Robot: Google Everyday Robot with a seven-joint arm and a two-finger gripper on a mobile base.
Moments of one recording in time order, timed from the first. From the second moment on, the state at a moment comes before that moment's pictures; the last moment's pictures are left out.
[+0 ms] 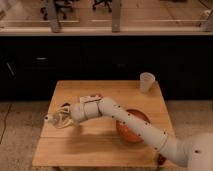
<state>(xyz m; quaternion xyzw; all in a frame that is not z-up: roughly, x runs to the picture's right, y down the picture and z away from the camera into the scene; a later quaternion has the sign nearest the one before) -0.229 0.126 0.701 -0.17 -0.63 0.06 0.75</state>
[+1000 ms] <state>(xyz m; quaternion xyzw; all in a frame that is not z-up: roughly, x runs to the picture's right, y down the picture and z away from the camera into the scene) -0.235 0.136 0.717 -0.17 -0.65 0.10 0.73</state>
